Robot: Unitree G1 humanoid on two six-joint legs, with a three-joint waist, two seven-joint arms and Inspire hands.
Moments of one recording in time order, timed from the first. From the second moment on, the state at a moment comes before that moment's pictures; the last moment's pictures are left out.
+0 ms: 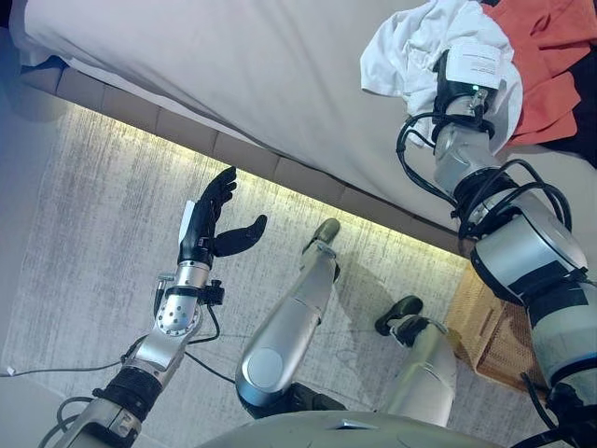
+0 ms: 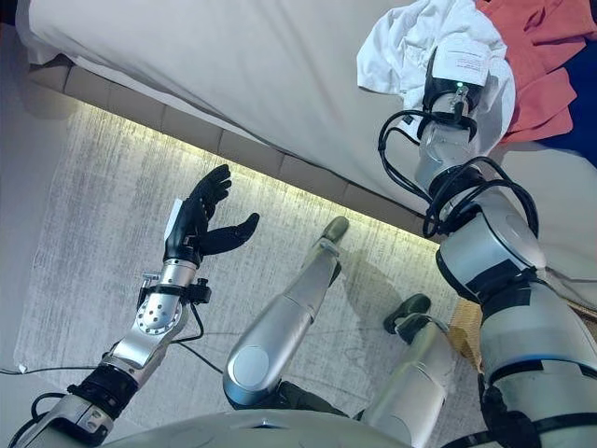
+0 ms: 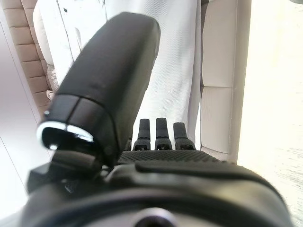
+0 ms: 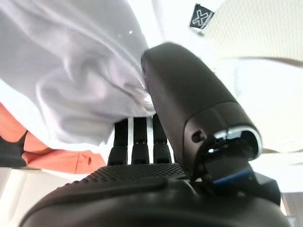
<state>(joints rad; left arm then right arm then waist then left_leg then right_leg) -0.07 0.52 -0.39 0.25 -0.28 -0.49 0.32 -1.27 -0.53 0.79 1.16 -0.40 0.36 -0.42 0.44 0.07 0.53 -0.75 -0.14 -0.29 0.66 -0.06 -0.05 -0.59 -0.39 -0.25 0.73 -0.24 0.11</state>
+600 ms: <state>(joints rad) -0.11 0.52 -0.40 0.30 -0.32 -0.44 0.30 -1.20 -0.53 0.74 0.99 -0.31 0.29 -0.56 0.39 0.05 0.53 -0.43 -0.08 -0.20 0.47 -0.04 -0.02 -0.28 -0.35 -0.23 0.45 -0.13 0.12</state>
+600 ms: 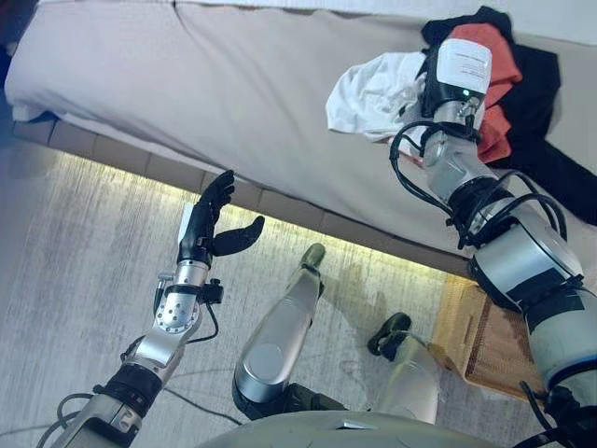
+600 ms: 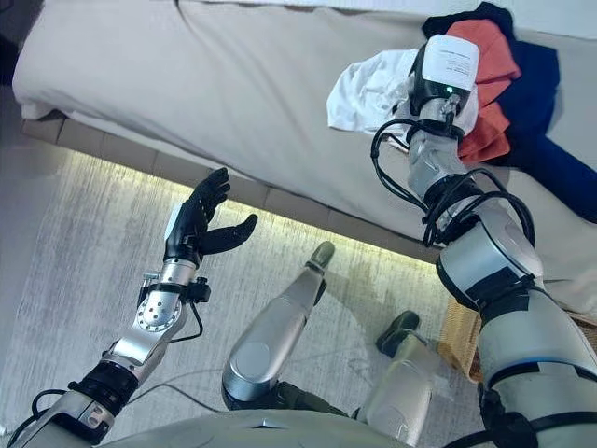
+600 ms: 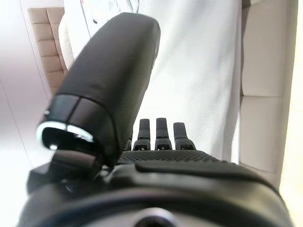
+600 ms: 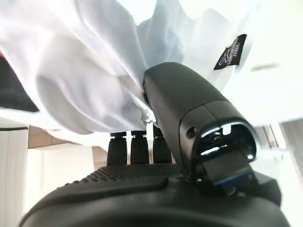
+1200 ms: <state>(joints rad) -0.12 0.52 -0.34 0.40 -0.32 -0.33 0.29 -1.17 -0.83 0.51 0.67 -0.20 0.23 -0.66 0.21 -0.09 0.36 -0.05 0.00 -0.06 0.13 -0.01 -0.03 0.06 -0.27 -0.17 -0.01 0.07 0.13</state>
